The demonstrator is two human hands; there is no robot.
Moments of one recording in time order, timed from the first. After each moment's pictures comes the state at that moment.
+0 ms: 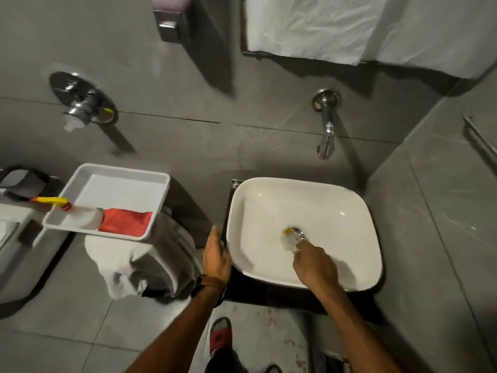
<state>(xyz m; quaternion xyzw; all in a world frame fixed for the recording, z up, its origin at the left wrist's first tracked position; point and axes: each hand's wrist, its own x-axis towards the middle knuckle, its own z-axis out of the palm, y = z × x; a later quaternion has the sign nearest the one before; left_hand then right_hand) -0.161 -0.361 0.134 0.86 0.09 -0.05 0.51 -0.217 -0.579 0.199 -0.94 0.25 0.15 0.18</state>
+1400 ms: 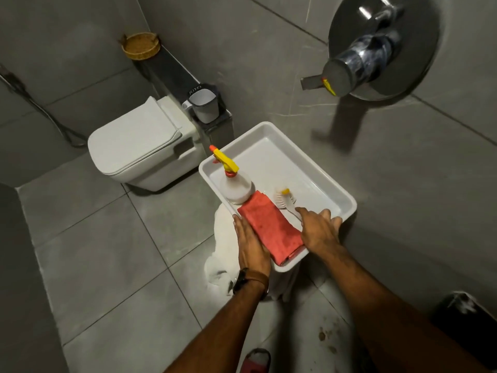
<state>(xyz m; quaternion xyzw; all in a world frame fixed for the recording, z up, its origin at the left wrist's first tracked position) 0.034 -0.065 -0.029 0.78 0.42 0.11 0.44 0.170 -0.168 -0.020 -0.95 -0.23 0.19 0.03</state>
